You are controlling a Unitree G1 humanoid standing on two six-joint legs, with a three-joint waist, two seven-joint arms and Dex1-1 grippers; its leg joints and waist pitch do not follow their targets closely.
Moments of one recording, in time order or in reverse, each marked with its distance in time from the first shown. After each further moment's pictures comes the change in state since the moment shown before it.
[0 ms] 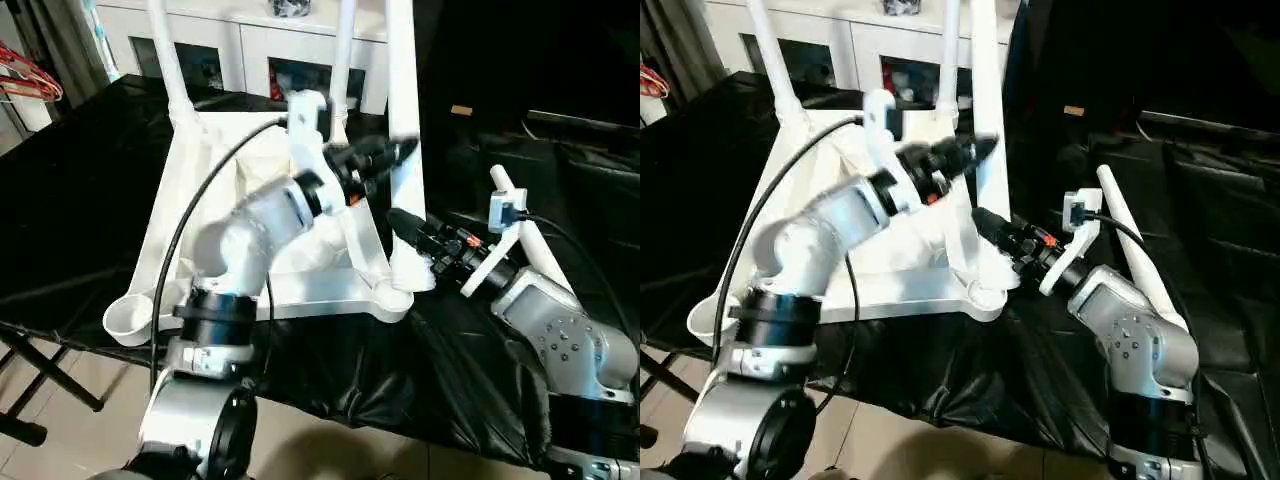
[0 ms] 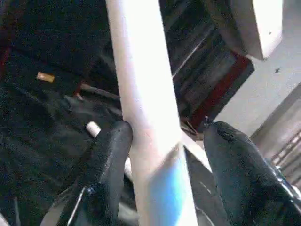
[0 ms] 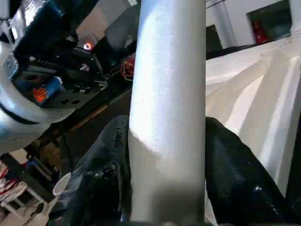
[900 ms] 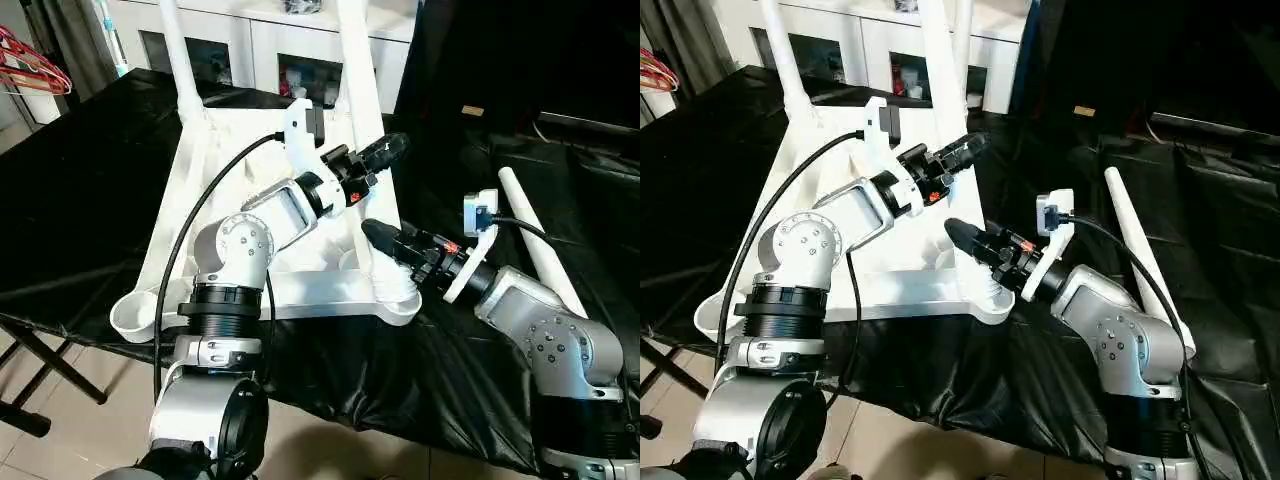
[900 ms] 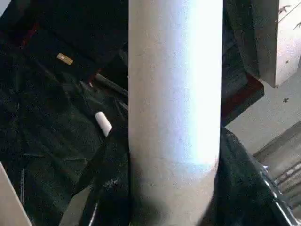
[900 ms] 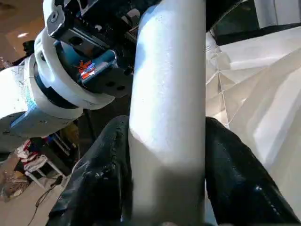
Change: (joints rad) left arm -0.024 -0.046 0.083 0.058 -0.078 0.050 0.130; right arm -0.004 -0.006 0.096 -0.022 0.002 0.001 0.000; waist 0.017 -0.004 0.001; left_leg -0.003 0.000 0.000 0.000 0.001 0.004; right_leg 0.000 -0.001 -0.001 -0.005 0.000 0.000
